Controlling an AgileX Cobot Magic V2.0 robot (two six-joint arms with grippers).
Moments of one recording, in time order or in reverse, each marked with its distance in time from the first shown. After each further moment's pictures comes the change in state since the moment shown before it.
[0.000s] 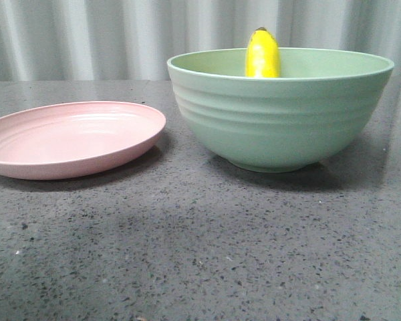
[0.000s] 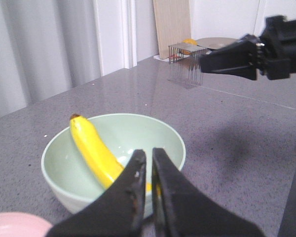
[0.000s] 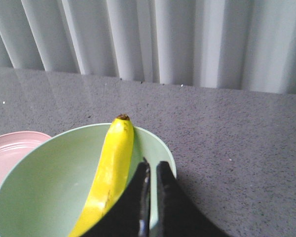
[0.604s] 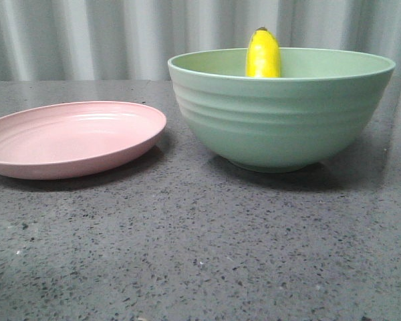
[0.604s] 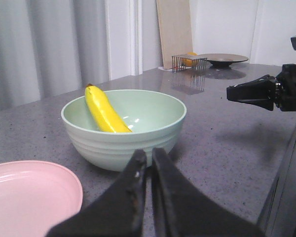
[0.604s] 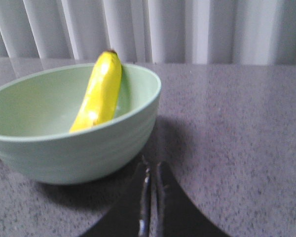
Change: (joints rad) left arm 0.000 -0.407 0.393 0.000 -0.085 0.000; right arm 0.000 -0.345 0.464 -0.004 -0.170 0.000
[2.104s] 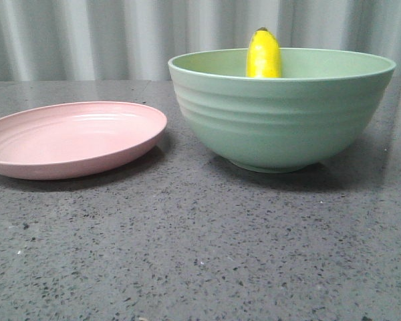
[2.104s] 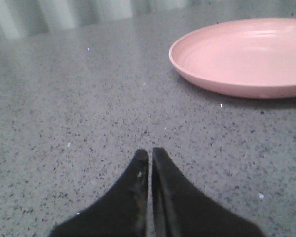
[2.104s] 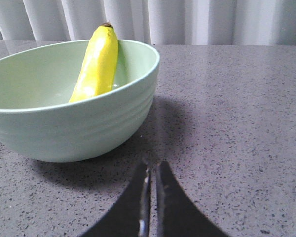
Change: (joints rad) left arm 0.817 -0.371 0.263 0.151 0.343 0.000; right arm 0.000 -0.001 0.039 0.000 0.000 -0.002
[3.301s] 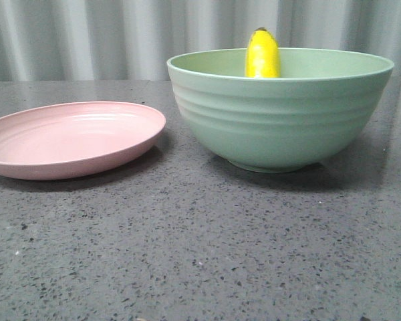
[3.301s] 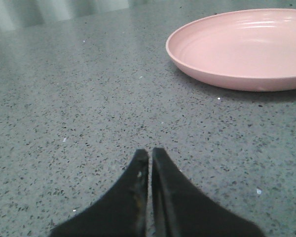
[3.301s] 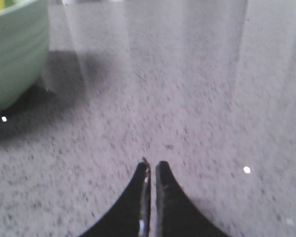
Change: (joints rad) left arm 0.002 0.000 0.000 0.000 0.006 0.000; right arm -0.285 -0.162 0.091 0.000 0.207 0.000
